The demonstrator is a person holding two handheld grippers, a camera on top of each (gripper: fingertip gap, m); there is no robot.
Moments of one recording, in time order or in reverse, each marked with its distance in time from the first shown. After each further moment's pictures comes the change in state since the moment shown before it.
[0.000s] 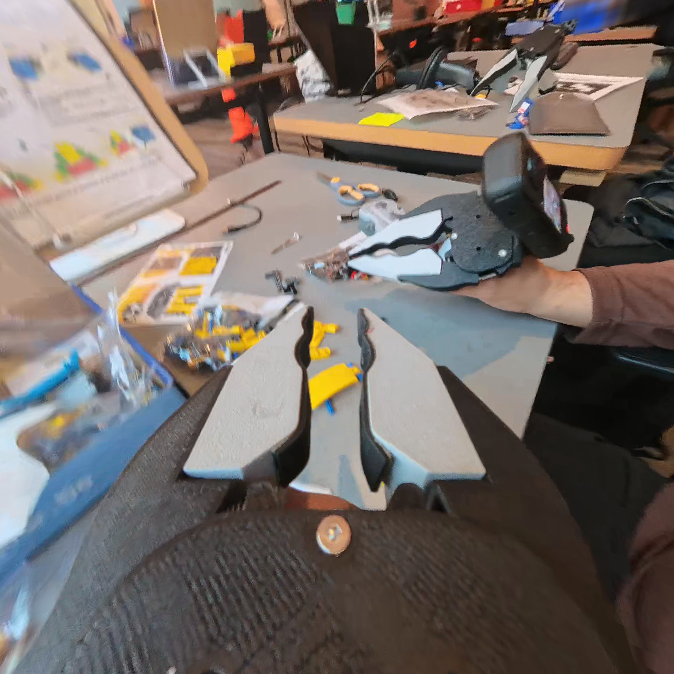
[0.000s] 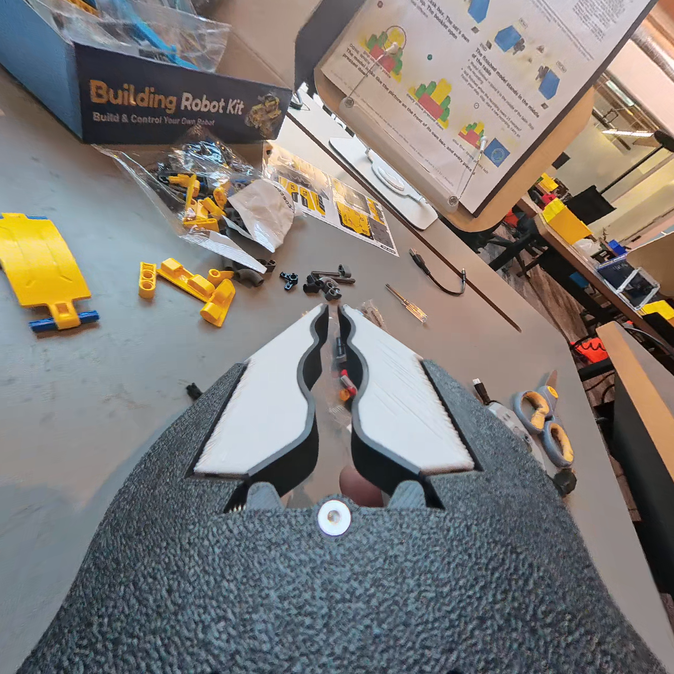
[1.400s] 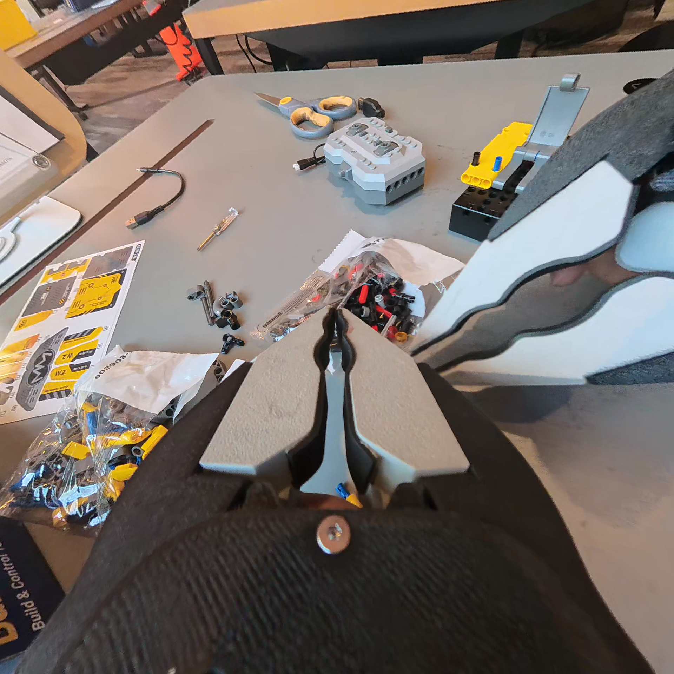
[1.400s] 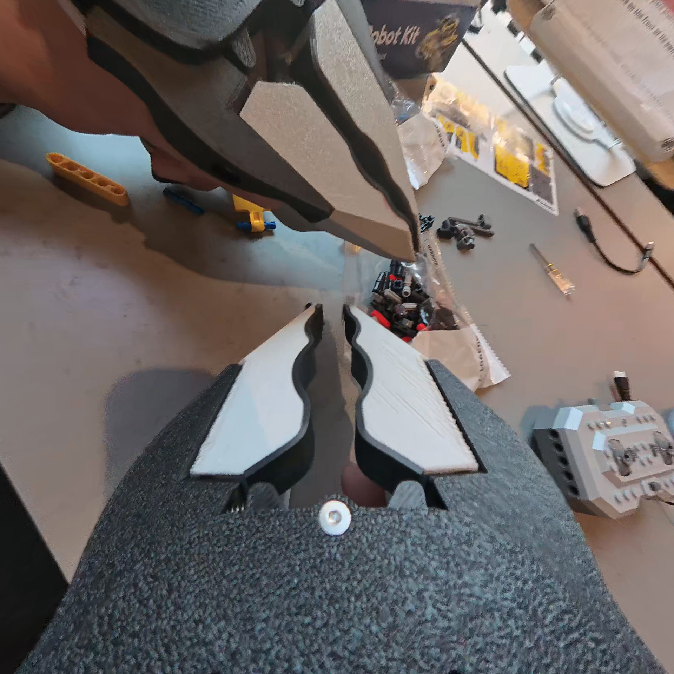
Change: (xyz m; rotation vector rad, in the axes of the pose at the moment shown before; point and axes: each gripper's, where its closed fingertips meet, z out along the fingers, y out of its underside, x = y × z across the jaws) left arm 0.029 0.048 0.159 -0.181 0.058 0.176; right arm -0.061 0.023 -0.053 -0.124 -0.429 0.018
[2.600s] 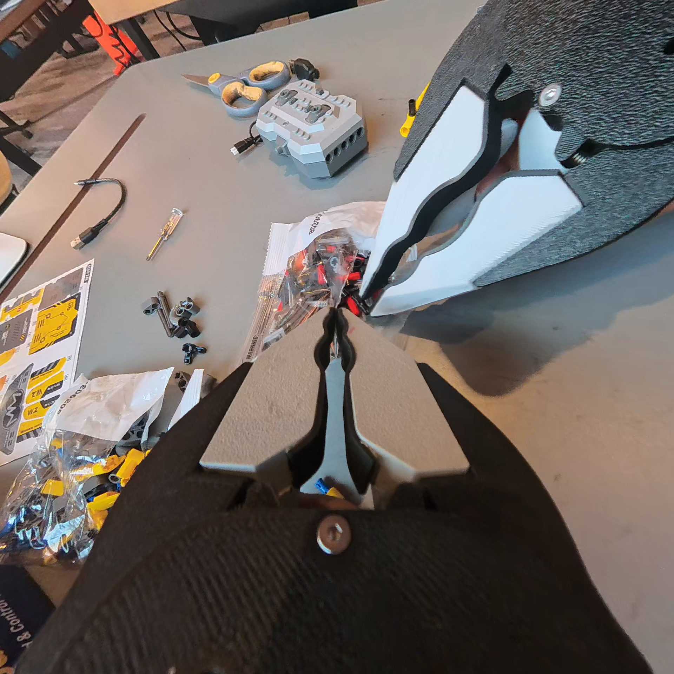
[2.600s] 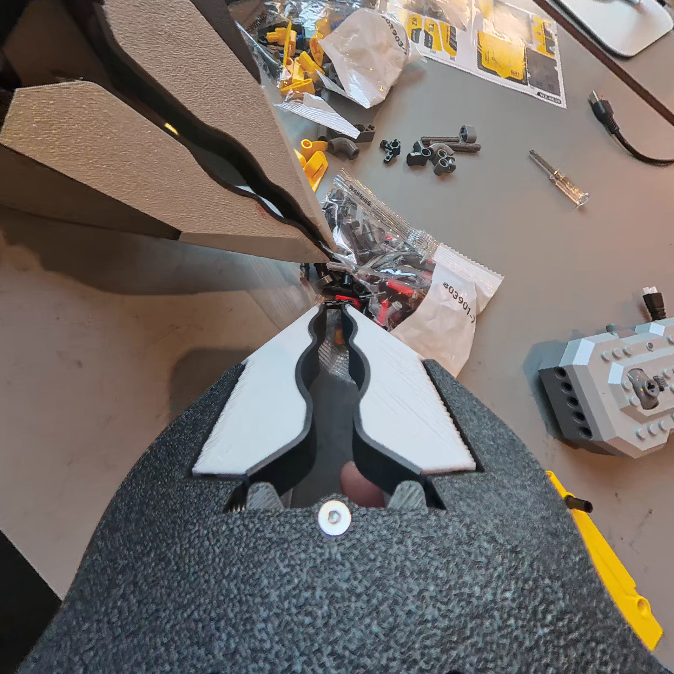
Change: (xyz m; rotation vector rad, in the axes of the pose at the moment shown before) left arm 0.029 0.012 0.003 -0.072 0.097 0.147; right arm 0.024 0.029 0.004 -0.124 0.016 0.182
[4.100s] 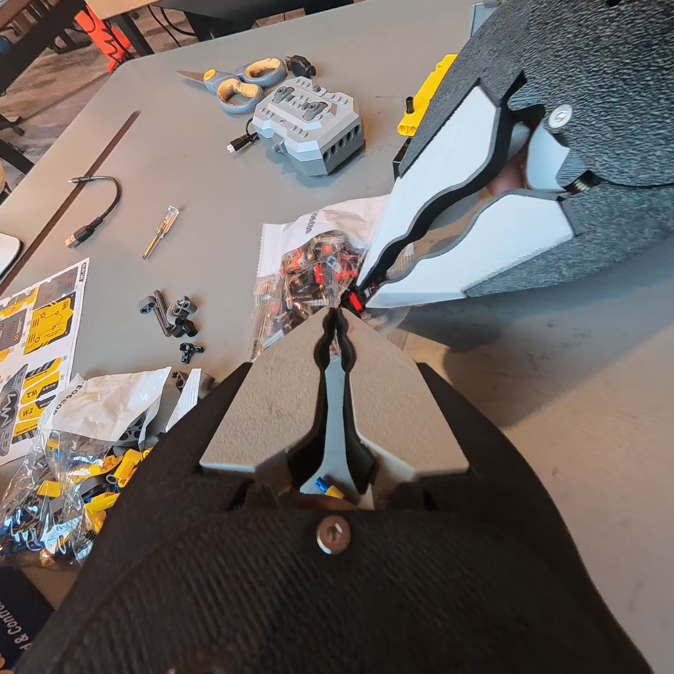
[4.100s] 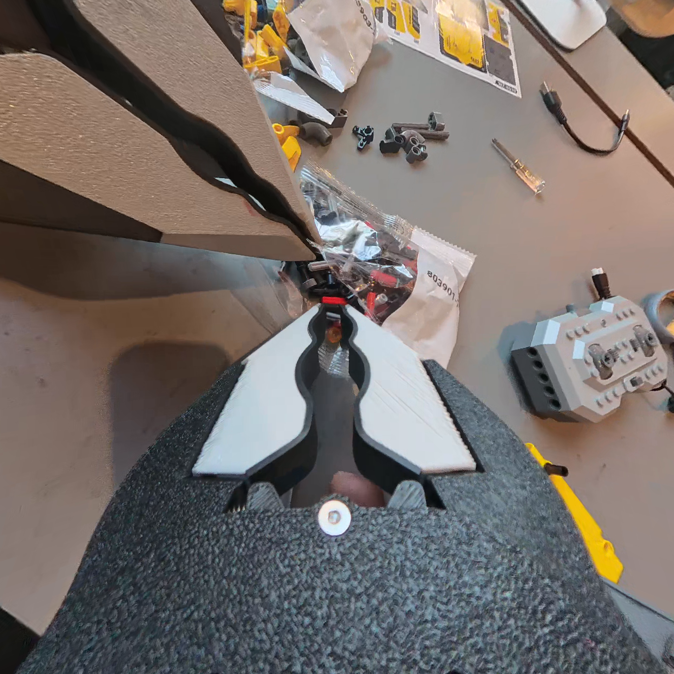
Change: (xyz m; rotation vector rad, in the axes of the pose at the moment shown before) left arm 0.001 0.001 0.000 -0.005 0.010 -0.002; right arm 0.007 0.004 0.001 -0.046 0.138 -0.017
